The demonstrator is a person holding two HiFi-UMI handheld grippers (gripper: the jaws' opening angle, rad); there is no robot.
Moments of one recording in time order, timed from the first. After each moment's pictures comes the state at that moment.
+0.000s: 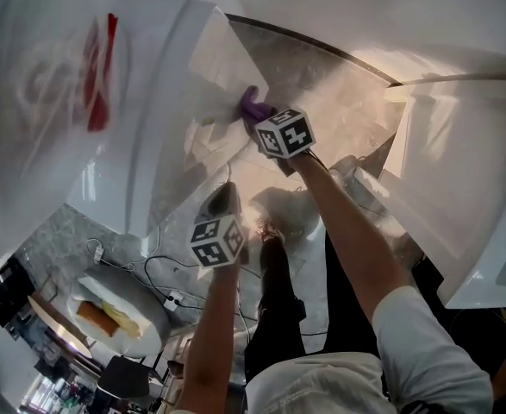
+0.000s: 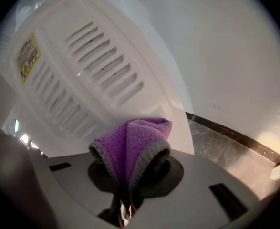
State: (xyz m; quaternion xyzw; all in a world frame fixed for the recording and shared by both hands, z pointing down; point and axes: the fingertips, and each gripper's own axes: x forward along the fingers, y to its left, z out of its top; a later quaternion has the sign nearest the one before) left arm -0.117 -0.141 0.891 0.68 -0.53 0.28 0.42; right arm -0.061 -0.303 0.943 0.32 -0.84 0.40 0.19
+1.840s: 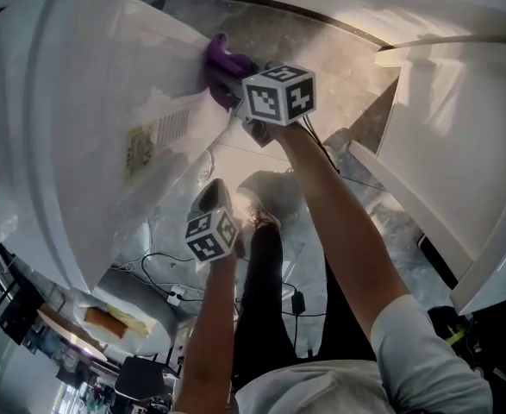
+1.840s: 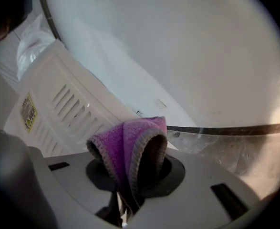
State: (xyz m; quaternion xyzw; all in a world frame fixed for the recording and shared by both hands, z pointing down) left arm -0.114 -0.115 0.984 0.65 -0.53 0.33 0.44; right arm -0.025 -0.366 0.920 0.37 -0.83 0.43 0.01
